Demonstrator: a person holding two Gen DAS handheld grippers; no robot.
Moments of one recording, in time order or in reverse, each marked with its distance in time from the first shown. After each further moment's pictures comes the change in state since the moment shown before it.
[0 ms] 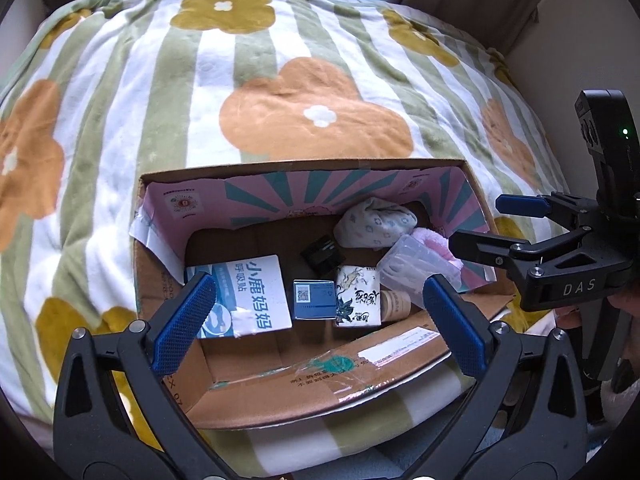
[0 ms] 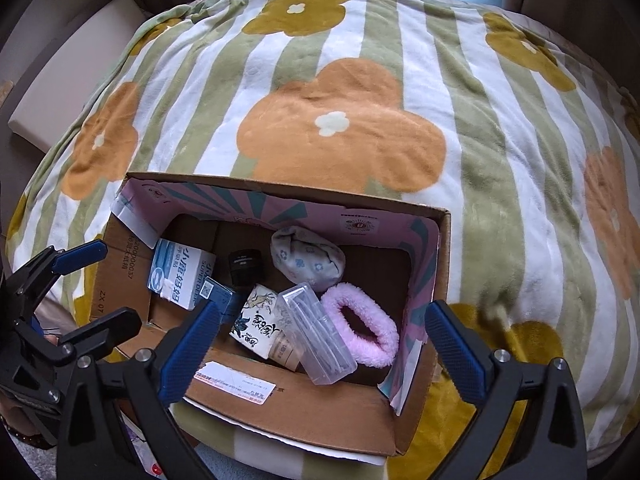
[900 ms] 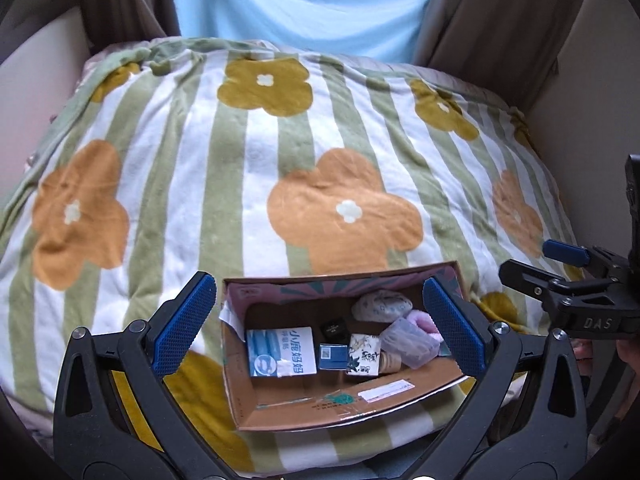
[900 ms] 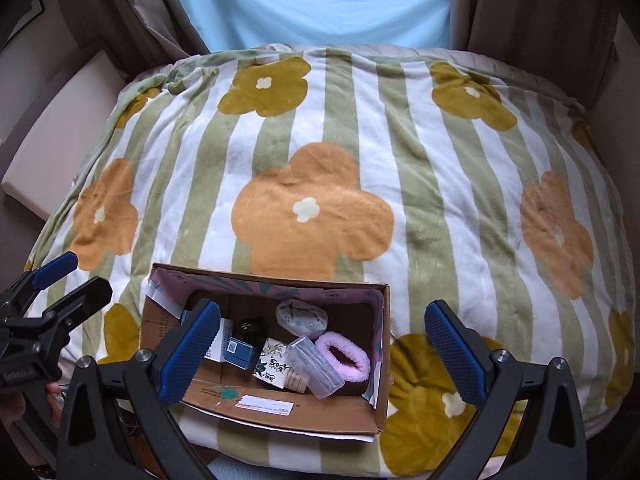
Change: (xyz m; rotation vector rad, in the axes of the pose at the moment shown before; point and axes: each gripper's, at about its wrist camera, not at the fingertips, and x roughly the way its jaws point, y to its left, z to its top) left arm -0.109 0.001 0.076 -0.068 -0.153 0.120; right arm -0.107 0.009 0.043 0.105 -0.145 -0.101
